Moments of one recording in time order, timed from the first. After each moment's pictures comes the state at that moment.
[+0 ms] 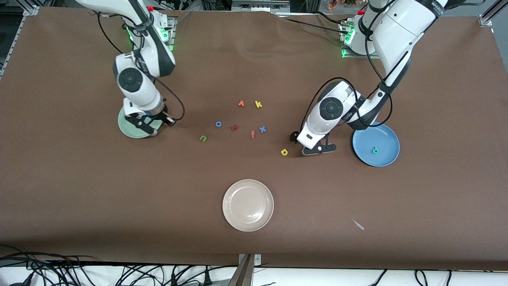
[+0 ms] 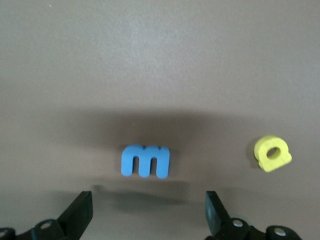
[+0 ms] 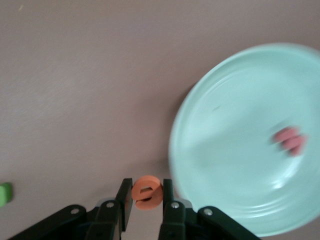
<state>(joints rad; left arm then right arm) -0.05 0.63 -0.46 -1.97 0.30 2.47 -0.86 0.40 0.18 -0.11 -2.37 -0.05 2.47 0.81</state>
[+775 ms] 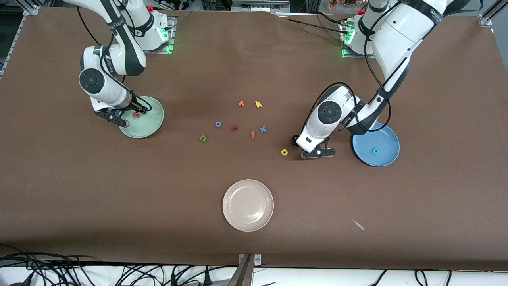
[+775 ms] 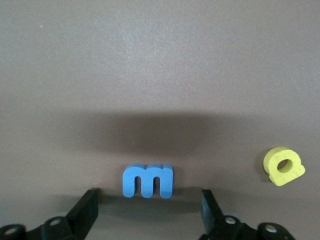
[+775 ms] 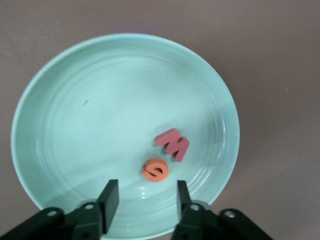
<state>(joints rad) -0.05 0.66 -0.46 -1.94 0.37 2.46 -0.84 0.39 0.12 -0.28 -2.50 -0.05 2.42 0.57</state>
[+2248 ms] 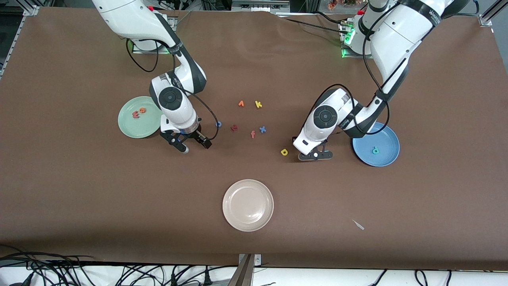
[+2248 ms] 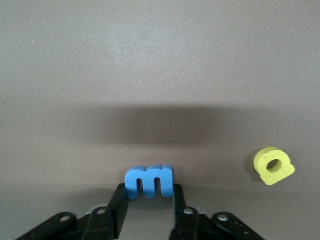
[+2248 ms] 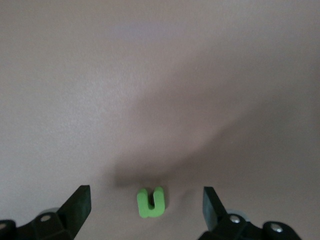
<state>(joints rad) -0.07 0.69 -0.46 -1.86 0.37 2.37 -0.81 0.51 0.52 0.00 -2.03 -0.02 2.60 1.20</state>
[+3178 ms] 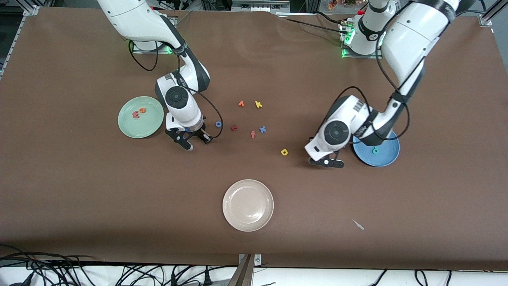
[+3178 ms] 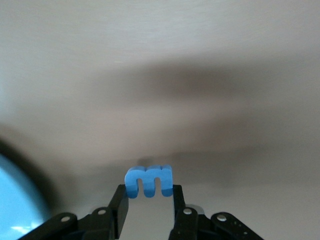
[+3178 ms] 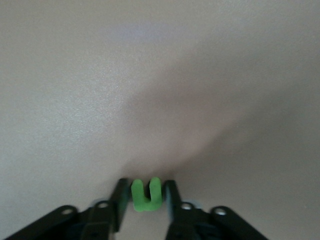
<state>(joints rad) 0.03 0.68 -0.46 -1.73 0.37 2.01 -0.38 0.53 0.53 0.00 -2.06 -0.02 2.64 1.21</state>
